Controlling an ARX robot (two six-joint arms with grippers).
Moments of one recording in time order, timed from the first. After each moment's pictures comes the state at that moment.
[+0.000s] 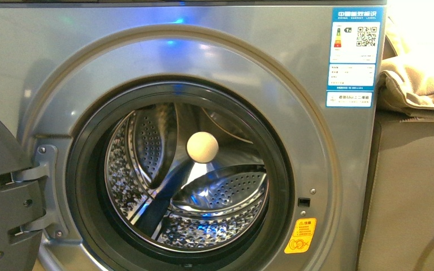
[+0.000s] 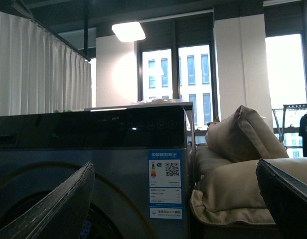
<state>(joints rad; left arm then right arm) -0.68 1.65 2.42 -0.49 -0.64 -0.03 0.25 0.38 0.31 0.72 0.06 -0.06</state>
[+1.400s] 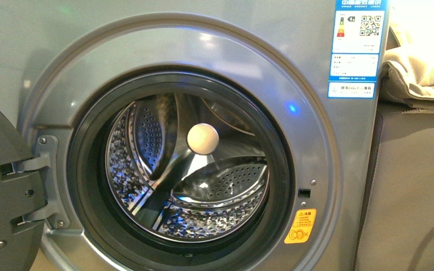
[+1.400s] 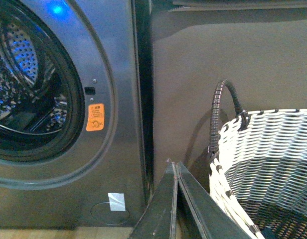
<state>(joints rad) 0.00 0.36 0.16 0.20 -0.01 0.00 0.00 0.05 0.06 -0.01 0.00 -0.01</state>
